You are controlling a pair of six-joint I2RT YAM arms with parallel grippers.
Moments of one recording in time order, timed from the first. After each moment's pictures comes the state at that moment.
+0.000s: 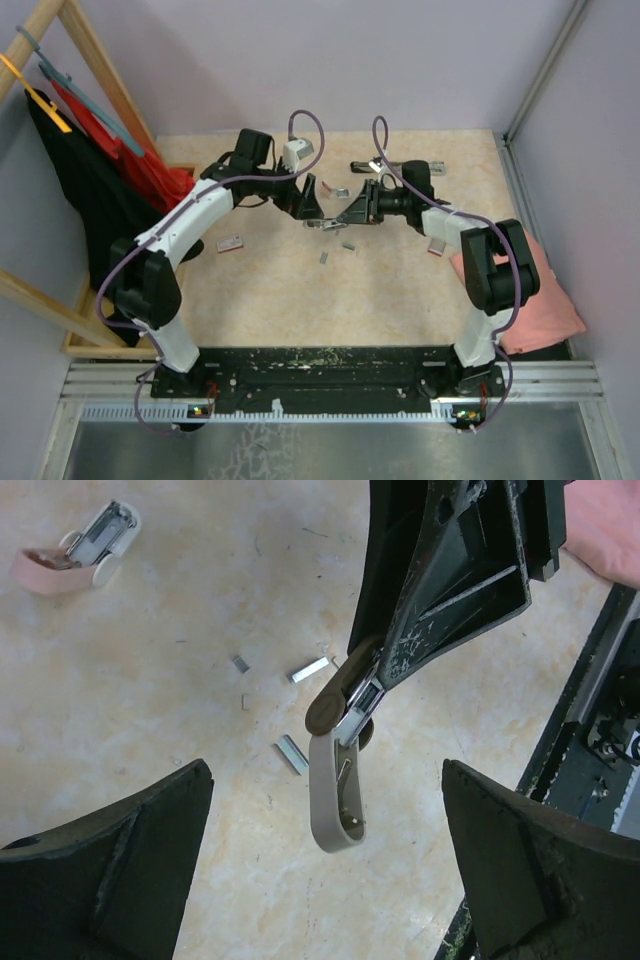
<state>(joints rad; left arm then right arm) -0.44 1.72 1.50 -0.54 0.62 0.07 0.28 1.78 1.06 0.22 -1.00 0.61</state>
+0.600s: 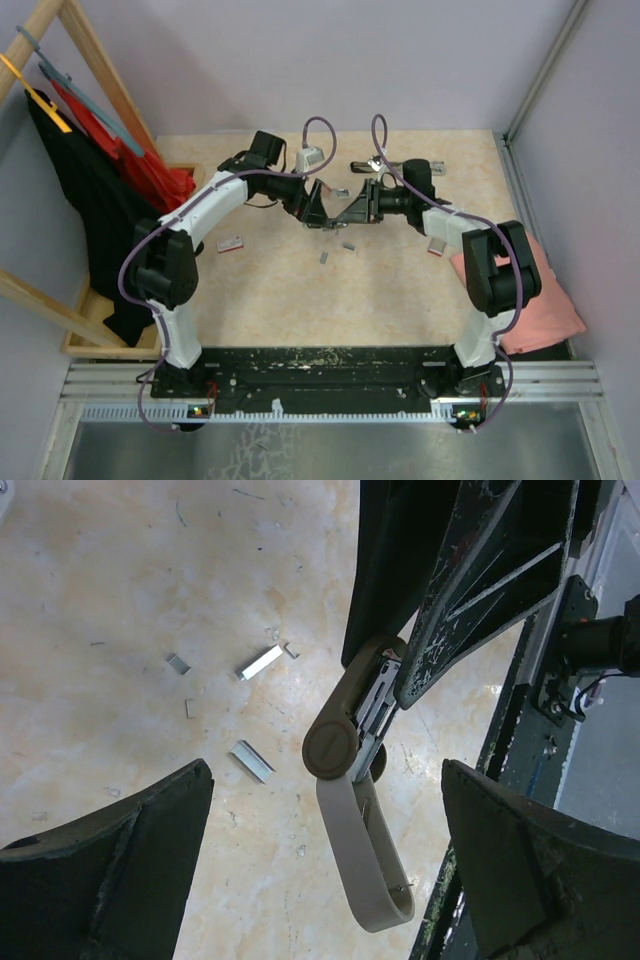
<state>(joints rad) -0.44 1.90 1.61 -0.61 0.80 0.12 0.28 1.77 1.06 0.23 -1.05 0.58</state>
